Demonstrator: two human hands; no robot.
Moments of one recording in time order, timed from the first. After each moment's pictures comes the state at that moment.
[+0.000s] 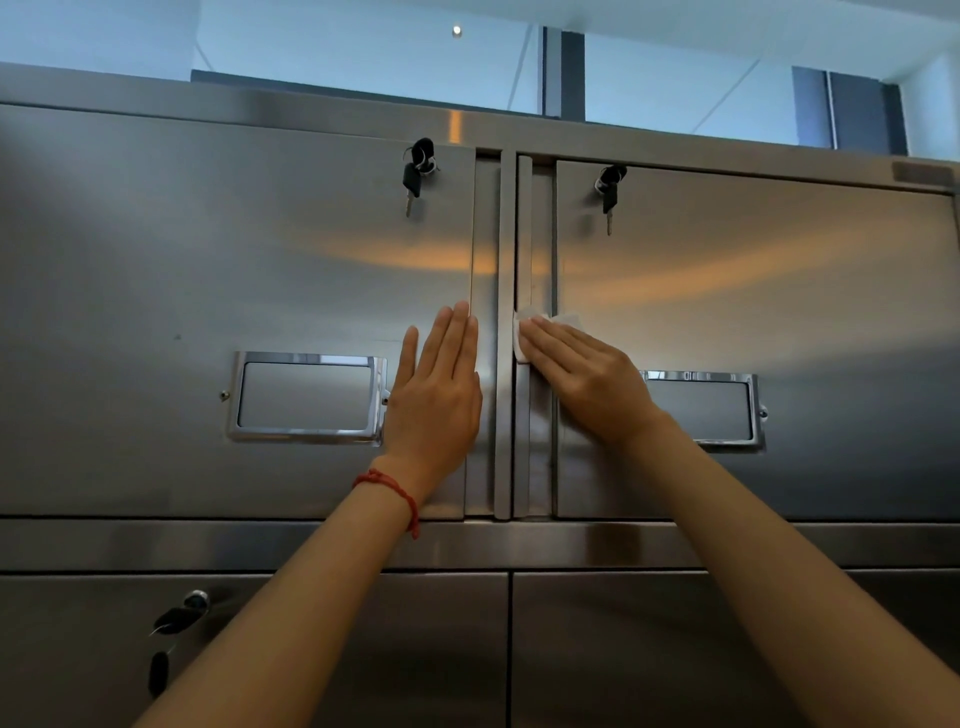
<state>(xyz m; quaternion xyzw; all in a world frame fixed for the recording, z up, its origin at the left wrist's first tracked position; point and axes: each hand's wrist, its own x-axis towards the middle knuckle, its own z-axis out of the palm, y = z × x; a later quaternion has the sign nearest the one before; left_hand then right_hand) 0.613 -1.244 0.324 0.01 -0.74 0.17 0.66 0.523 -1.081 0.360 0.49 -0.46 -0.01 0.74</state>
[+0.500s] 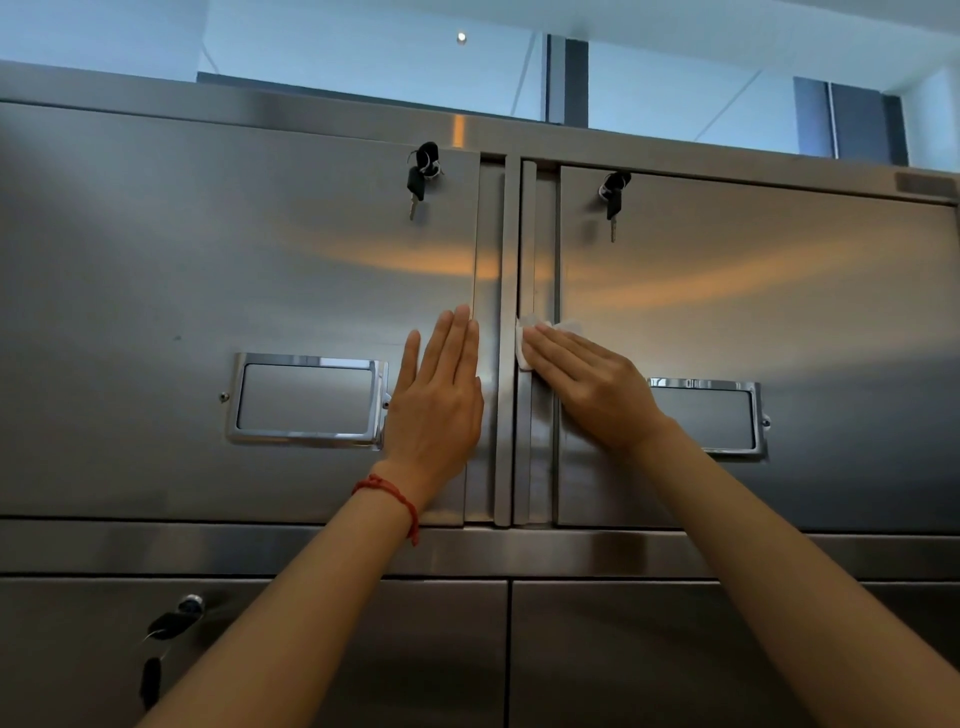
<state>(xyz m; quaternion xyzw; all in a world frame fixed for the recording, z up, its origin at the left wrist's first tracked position) 0.612 -1.245 0.324 0.01 -0.74 0.16 0.65 0.518 -1.079 0.361 0.51 -0.45 -0.02 0.74</state>
